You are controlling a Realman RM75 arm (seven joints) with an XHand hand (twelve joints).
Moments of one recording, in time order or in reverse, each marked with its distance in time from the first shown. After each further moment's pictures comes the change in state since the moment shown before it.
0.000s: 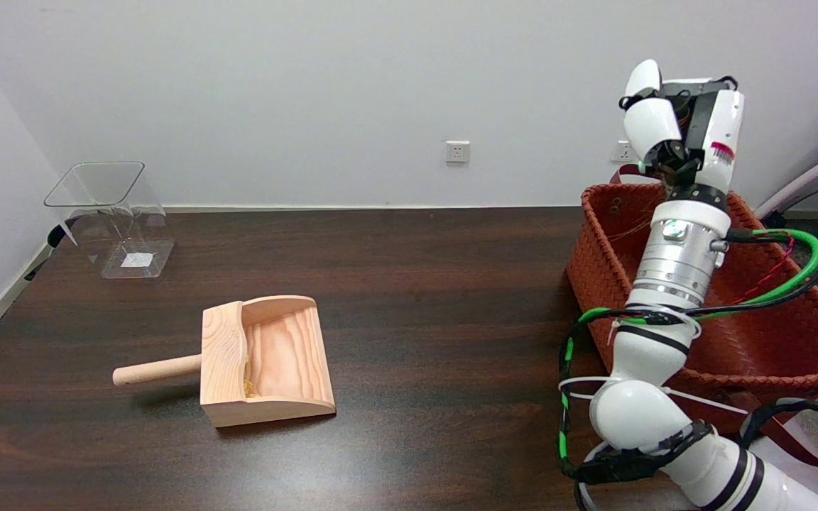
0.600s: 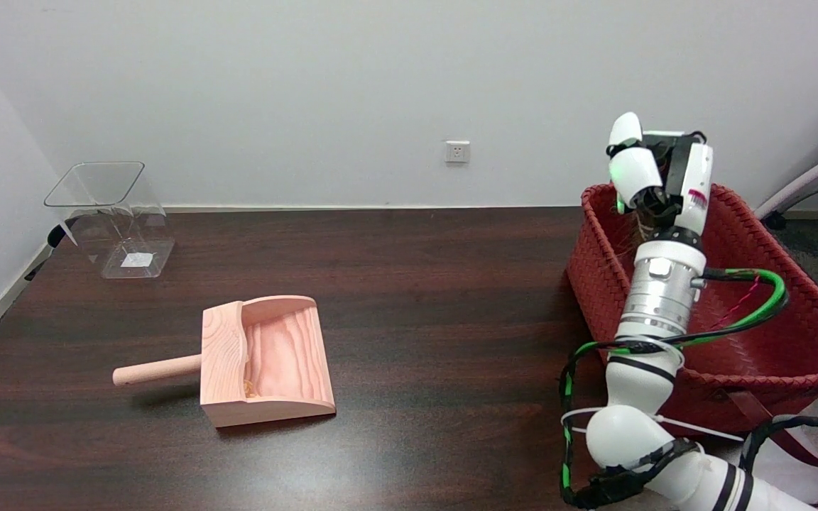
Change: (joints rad) arm -0.034 0.012 -0.056 -0.138 0.040 0.051 0.226
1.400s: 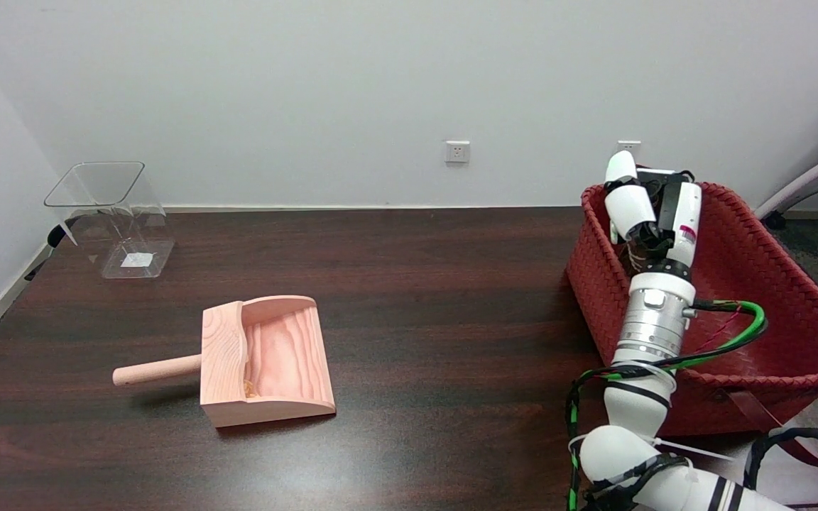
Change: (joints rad) arm -0.012 0.003 -0.047 -0.161 0.017 0.054 0.196
